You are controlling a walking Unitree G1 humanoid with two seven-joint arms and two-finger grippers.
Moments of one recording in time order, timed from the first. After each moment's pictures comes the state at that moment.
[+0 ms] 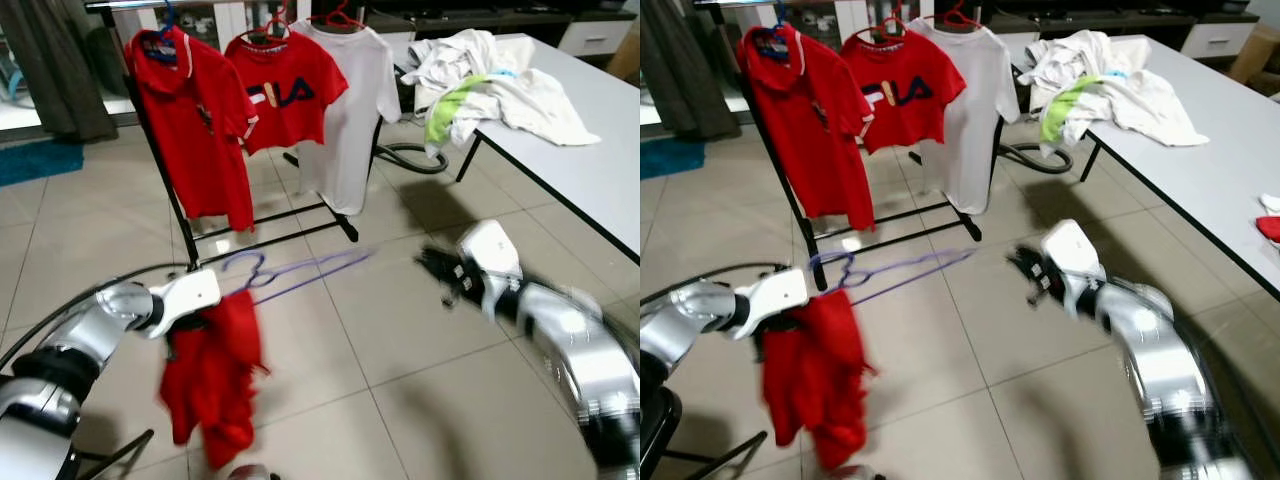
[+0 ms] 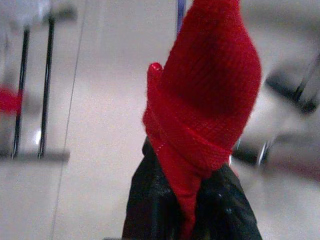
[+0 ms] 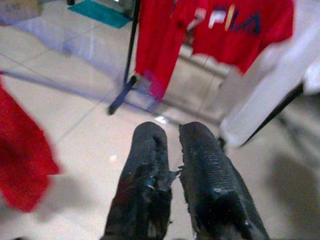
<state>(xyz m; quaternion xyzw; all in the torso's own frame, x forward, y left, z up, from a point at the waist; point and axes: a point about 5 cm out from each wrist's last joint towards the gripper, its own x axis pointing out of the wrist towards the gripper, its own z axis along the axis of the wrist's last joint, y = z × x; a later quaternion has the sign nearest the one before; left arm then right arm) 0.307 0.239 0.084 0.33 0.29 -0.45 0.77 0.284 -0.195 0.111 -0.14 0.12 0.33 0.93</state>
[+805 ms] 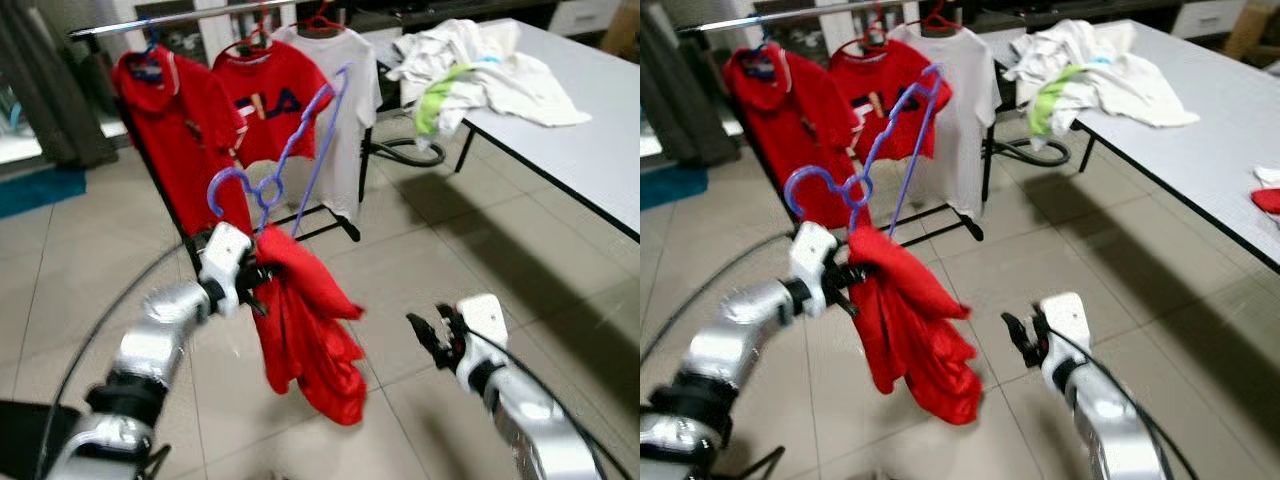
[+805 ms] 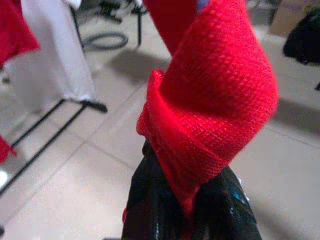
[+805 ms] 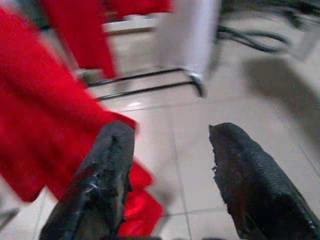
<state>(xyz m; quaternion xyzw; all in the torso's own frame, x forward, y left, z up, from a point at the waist) 0.313 0.161 0.079 0.04 0.16 -0.32 0.93 0.229 -0.177 0.051 -0.01 0.18 0.11 0.98</state>
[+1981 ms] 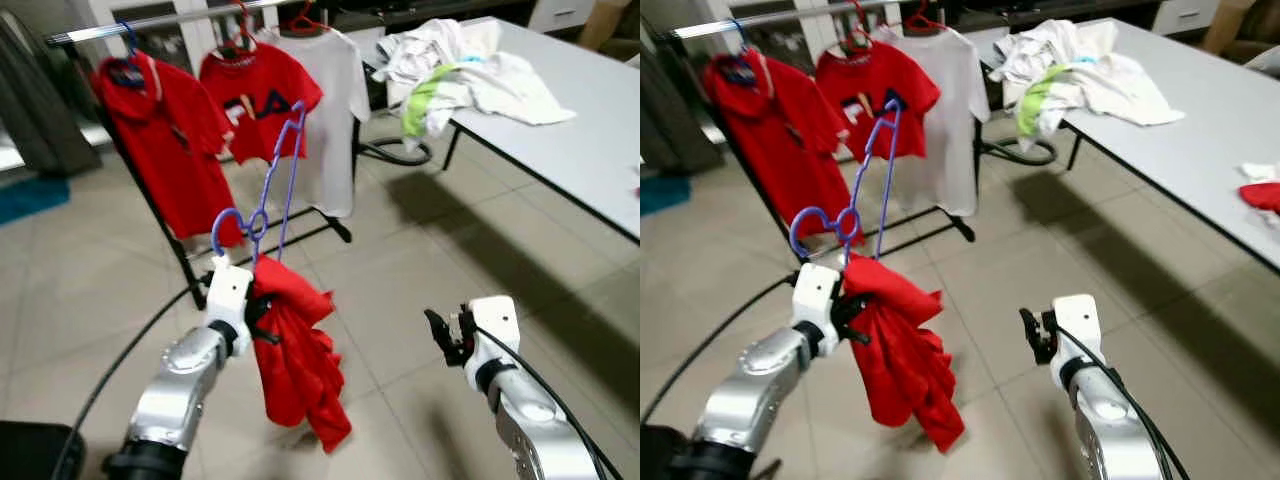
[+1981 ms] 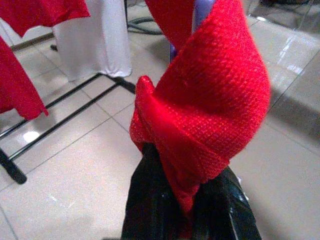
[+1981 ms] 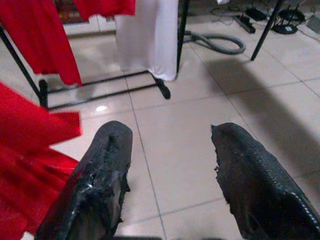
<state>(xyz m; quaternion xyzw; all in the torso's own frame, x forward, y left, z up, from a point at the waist) 0.277 0.145 0.057 0.00 0.18 -0.21 0.96 0.232 -0.181 0.058 -0.04 0.18 0.07 0.98</state>
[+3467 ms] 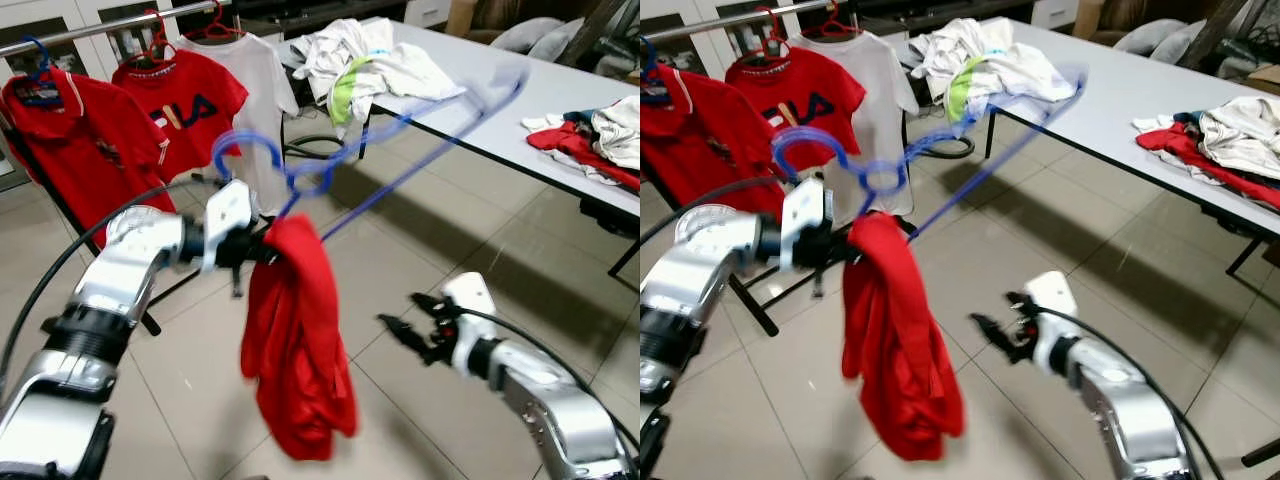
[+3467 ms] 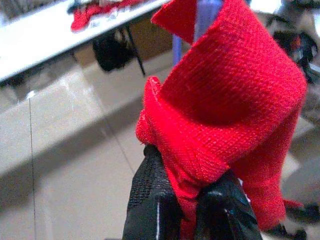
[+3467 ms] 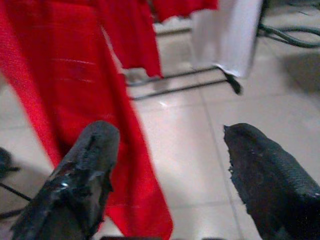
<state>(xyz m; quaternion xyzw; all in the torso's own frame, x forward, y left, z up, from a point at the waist) 0.330 0.161 0.185 0.20 0.03 -0.60 0.77 0.243 -0.150 0.090 0.01 0.19 0.34 0.92</state>
